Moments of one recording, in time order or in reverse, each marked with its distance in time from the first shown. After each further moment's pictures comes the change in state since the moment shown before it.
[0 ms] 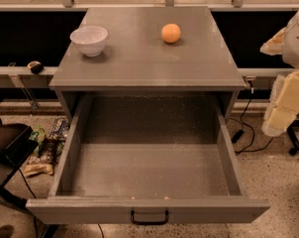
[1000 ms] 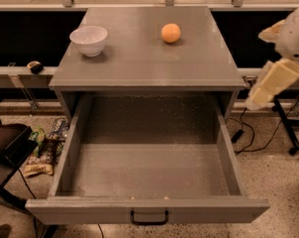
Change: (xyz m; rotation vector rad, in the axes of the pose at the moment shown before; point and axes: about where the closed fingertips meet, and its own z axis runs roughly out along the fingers) arm 0.002 -0.069 0.030 0.135 -0.169 0.071
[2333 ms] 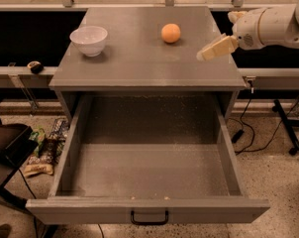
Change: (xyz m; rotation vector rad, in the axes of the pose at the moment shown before) arm -0.065 -0.165 0.124 0.187 -0.565 0.234
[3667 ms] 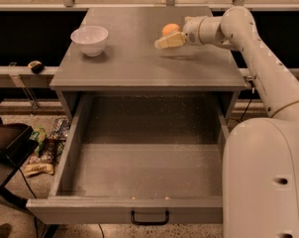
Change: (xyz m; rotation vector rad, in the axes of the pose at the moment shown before) arm -0.014 -0.034 0.201 -0.023 -0.149 0.163
